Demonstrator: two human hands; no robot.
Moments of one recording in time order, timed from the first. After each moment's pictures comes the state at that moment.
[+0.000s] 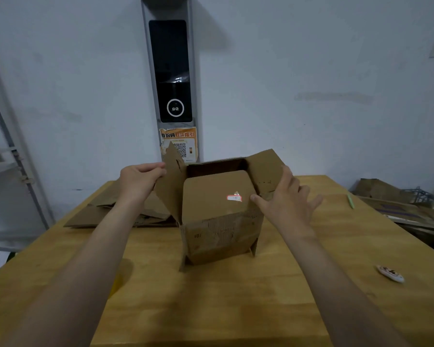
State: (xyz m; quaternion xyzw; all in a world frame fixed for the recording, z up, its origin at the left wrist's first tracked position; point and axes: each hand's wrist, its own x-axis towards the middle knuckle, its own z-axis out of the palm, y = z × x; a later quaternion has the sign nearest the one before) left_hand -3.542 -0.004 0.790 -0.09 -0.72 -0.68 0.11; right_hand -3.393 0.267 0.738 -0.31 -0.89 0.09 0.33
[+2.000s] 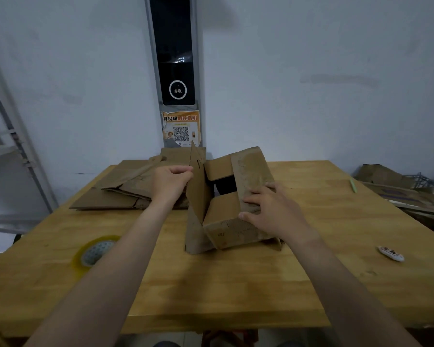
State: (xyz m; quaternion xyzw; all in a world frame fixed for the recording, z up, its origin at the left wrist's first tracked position) left_hand -3.524 0.028 0.744 -0.12 -0.76 -0.63 0.08; right_hand -3.375 0.235 0.713 -0.10 -0.98 0.08 0.16
